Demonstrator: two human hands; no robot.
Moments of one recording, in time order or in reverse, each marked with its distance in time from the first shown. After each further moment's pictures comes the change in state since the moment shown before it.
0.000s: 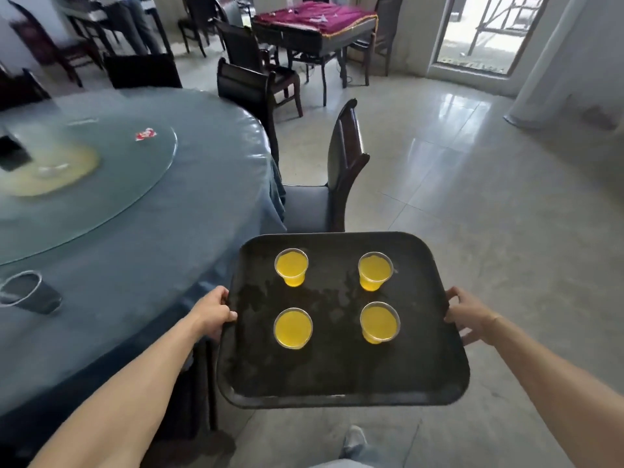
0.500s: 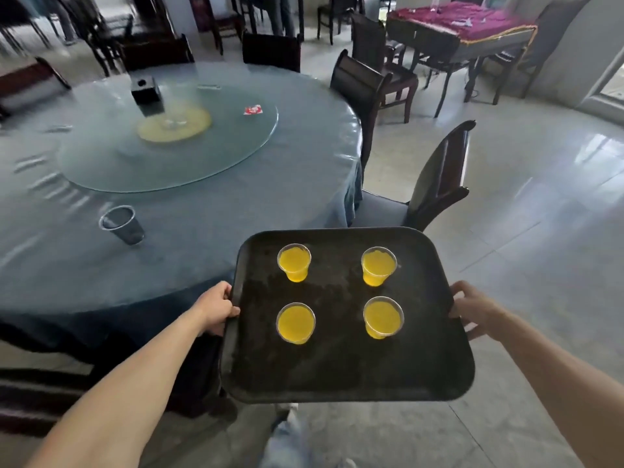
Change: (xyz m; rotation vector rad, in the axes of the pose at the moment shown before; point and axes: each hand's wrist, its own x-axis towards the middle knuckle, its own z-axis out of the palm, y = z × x) left_hand -0.013 -0.046 -0.021 -0.215 0.236 -0.252; right_hand 0.090 -0.155 0.017 -0.285 -0.196 -0.213
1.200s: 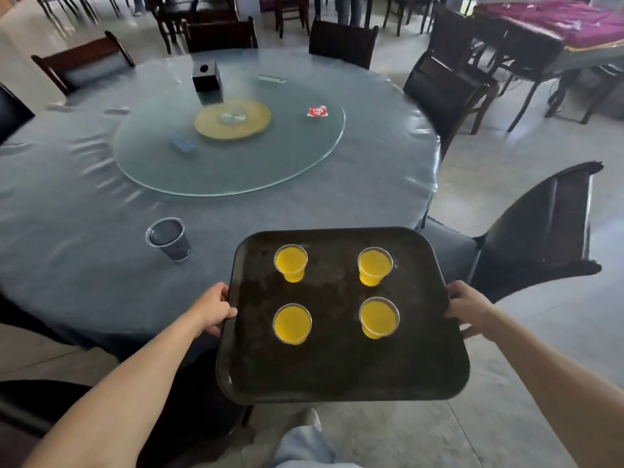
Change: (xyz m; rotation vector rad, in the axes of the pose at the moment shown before) left_hand 0.123 -0.034 -0.123 -0.113 0.069 -0.127; right_hand 0.121 -0.206 0.088 -0.166 -0.050 -0.116
